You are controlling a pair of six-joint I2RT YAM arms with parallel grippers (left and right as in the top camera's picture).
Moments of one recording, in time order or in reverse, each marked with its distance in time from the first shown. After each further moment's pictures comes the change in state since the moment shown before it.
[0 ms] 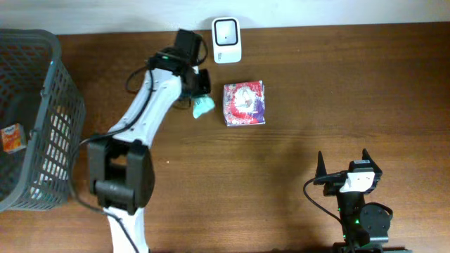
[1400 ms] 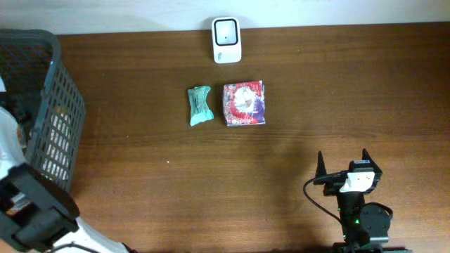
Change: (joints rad) left arm 0.929 -0.160 -0.156 0.247 -0.368 0.679; right arm 0.000 0.000 0.000 0.000 0.000 0.001
